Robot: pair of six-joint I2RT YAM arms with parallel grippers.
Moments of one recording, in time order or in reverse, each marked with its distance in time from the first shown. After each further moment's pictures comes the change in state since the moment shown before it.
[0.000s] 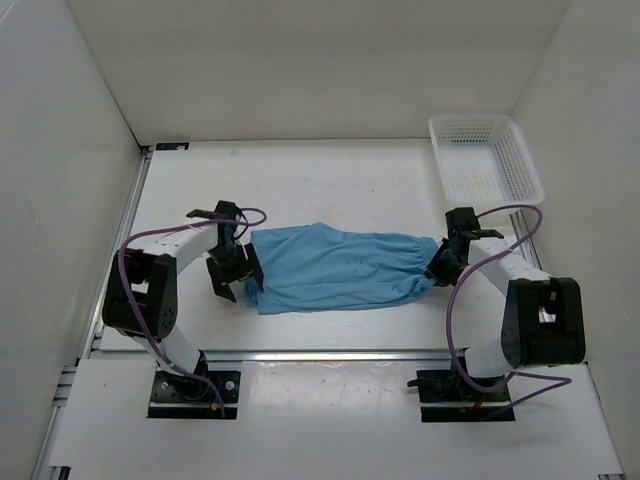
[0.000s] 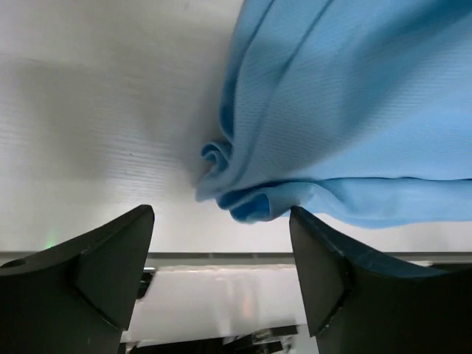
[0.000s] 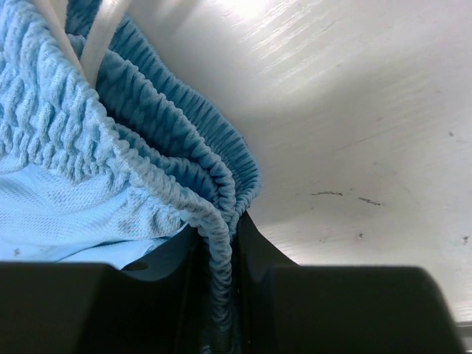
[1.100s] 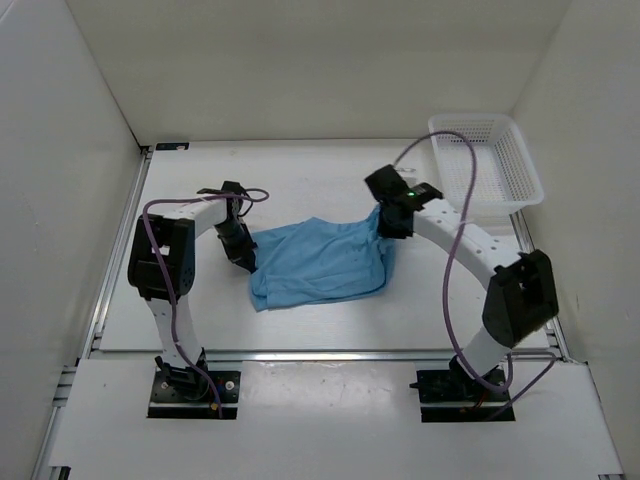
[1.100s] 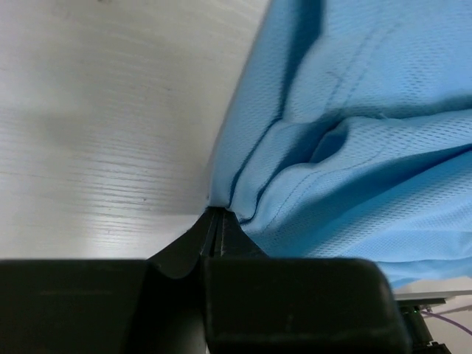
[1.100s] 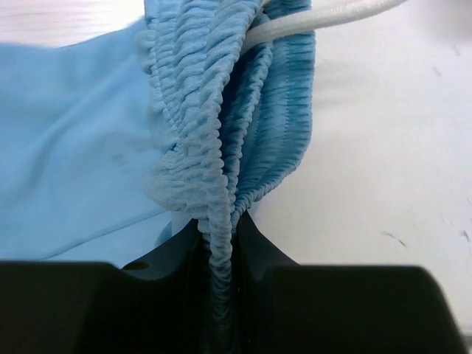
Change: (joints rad) left arm 0.041 0.306 0.285 0.035 -0.019 -0.009; right arm 0.472 0.169 0.532 -0.230 0.411 -0.069
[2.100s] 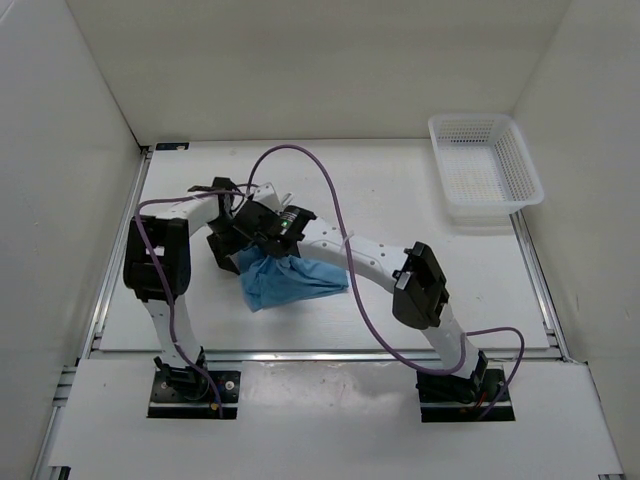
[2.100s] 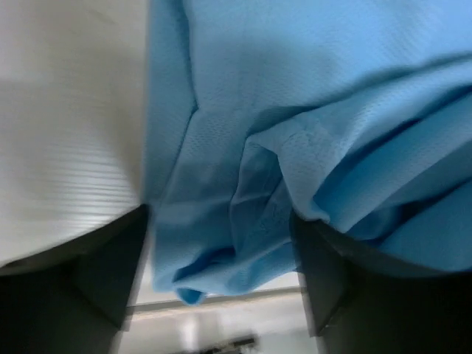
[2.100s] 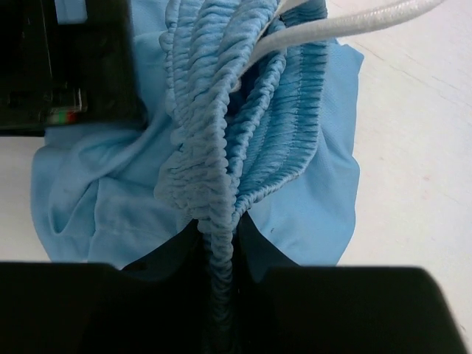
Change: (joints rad) left arm 0.040 0.001 0.019 0.001 0.079 -0.003; right arm 0.570 0.572 0.753 -0.133 0.198 -0.135
